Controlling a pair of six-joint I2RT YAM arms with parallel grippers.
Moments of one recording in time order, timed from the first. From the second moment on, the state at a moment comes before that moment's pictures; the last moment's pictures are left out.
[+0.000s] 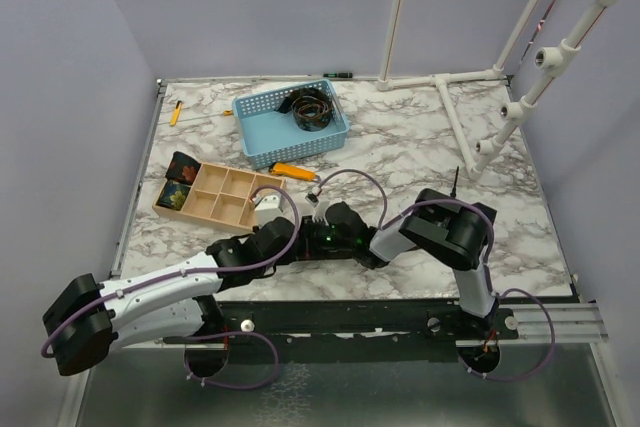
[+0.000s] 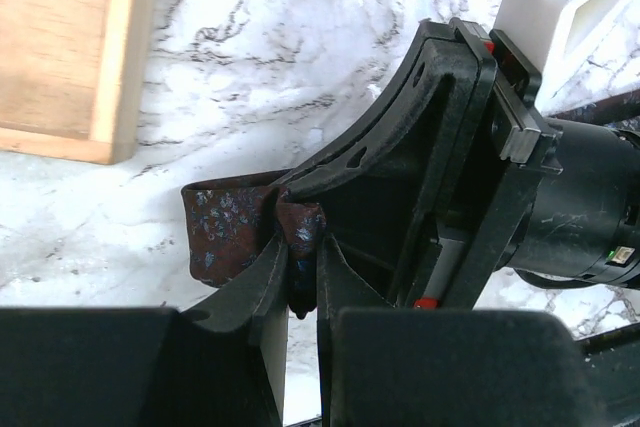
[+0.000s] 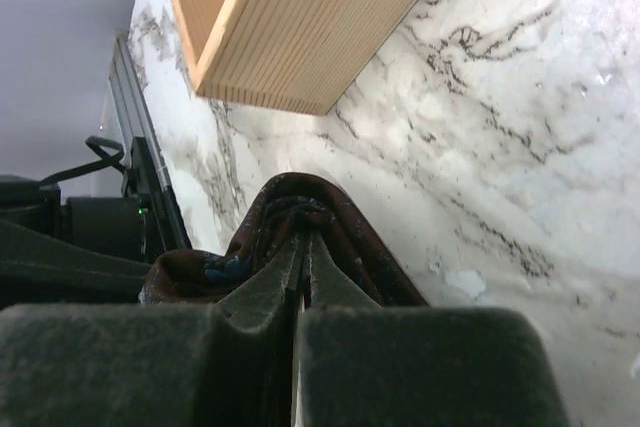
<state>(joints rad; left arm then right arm) -0.97 0.95 0.46 -0.34 -0.41 -0.90 1.01 2.03 0.78 0.86 -0.32 0.86</state>
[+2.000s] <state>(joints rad) -1.21 1.52 0.85 -0.48 -0.63 -0.88 1.03 1.16 0.34 0.15 0.32 0.88</state>
